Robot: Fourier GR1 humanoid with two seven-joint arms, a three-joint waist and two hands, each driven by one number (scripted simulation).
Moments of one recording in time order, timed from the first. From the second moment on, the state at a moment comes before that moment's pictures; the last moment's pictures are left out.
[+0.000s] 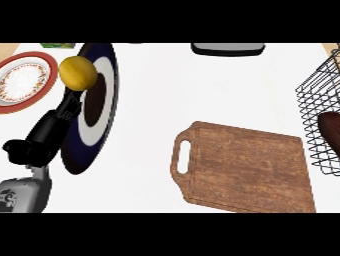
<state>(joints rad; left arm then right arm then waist) -0.18 0.19 0.03 -1.58 -0.06 -0.20 0.02 0.18 -0.34 -0.27 -2.34 0.31 0.06 0.35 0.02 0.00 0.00</state>
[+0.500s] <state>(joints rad) -0.17 0.19 0.05 -1.59 -0.05 -0.21 0.01 -0.21 -0.56 -0.49 -1.98 0.15 0.10 0.49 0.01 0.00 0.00</state>
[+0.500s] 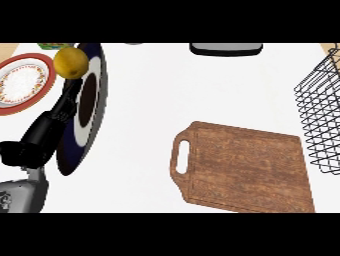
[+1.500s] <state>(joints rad) -0.16 0.18 0.06 -1.62 -0.06 -0.23 0.04 -0.39 -0.61 -0.55 -1.22 0.24 -0.05 -0.12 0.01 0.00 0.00</state>
